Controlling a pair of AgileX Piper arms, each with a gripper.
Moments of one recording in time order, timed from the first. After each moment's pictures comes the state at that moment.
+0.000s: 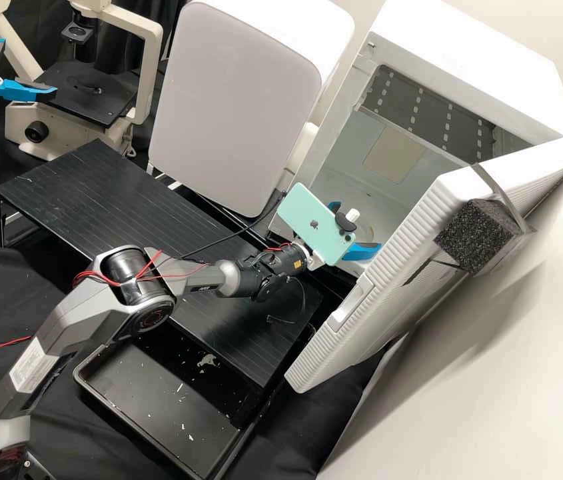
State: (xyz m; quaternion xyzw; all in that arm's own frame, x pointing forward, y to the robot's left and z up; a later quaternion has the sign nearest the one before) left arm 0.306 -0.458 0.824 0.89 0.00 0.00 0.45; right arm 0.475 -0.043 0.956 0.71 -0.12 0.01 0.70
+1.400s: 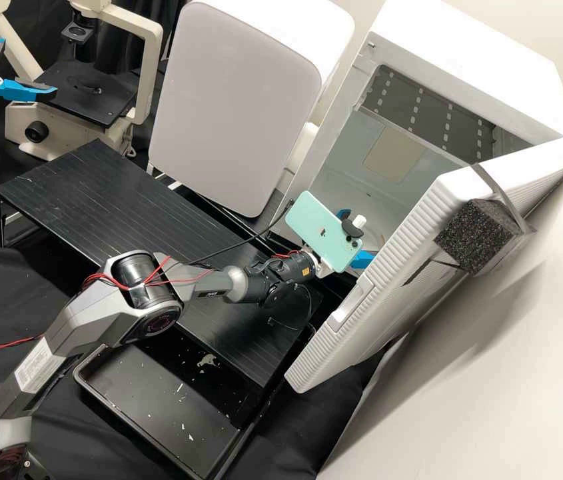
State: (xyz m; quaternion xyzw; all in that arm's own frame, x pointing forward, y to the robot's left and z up) left arm 0.306 -0.458 0.824 0.89 0.00 0.00 0.45; right arm 0.477 -0.057 0.970 0.70 -0.14 0.02 0.71
